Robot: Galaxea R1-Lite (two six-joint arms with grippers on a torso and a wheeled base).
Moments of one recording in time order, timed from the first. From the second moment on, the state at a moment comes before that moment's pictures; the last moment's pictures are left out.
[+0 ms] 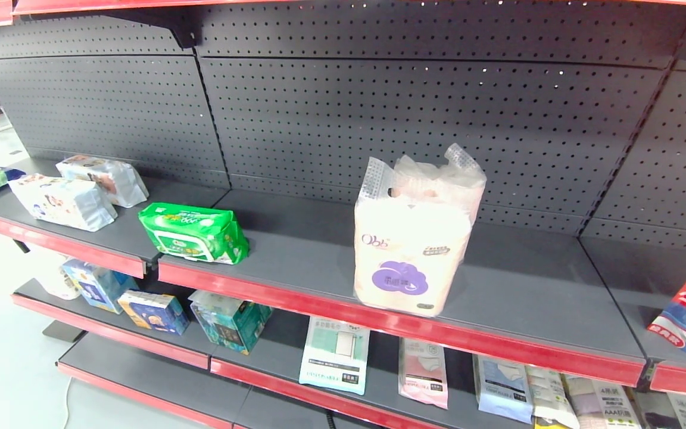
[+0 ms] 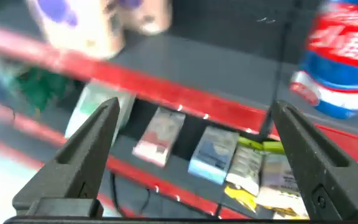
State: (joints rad) left arm 0.00 0.00 0.00 0.01 -0.01 0.00; right arm -0.03 0.07 -0.01 -0.03 0.07 -0.04
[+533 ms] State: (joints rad) left arm 0.00 0.00 0.00 0.01 -0.01 0.00; right arm 0.00 0.00 0.00 0.00 -0.01 -0.01
